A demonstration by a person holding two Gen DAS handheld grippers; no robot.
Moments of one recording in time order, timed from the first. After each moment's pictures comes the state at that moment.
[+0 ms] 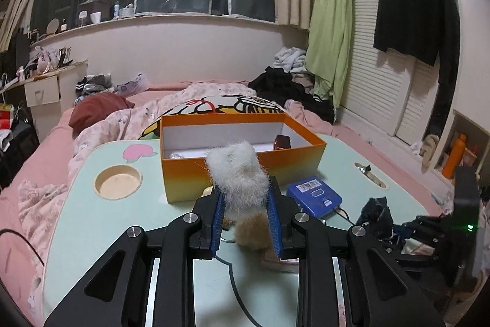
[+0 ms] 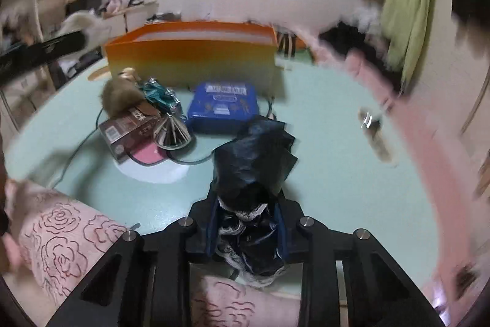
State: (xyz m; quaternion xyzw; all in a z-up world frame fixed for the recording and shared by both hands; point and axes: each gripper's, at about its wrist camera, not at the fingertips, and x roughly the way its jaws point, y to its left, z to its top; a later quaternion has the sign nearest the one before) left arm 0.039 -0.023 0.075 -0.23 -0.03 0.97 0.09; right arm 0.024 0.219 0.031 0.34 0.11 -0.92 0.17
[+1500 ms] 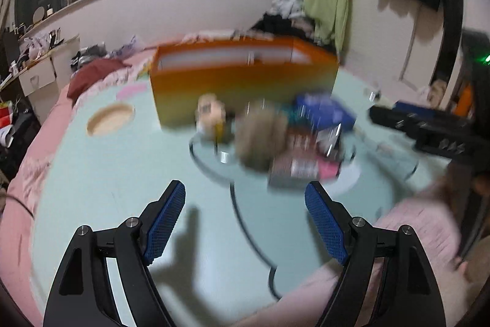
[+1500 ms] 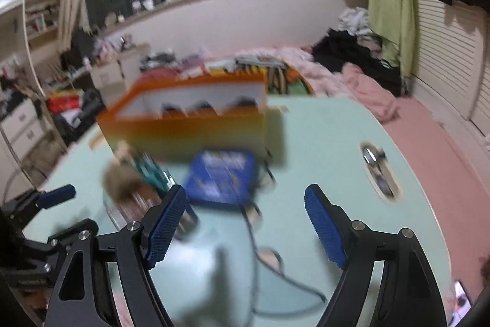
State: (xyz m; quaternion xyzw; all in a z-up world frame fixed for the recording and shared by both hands) left arm 0.038 -0.008 0.011 -0.36 0.02 0.93 0.08; right arm -0.005 0.237 0.040 0.32 0.01 -0.93 0.15
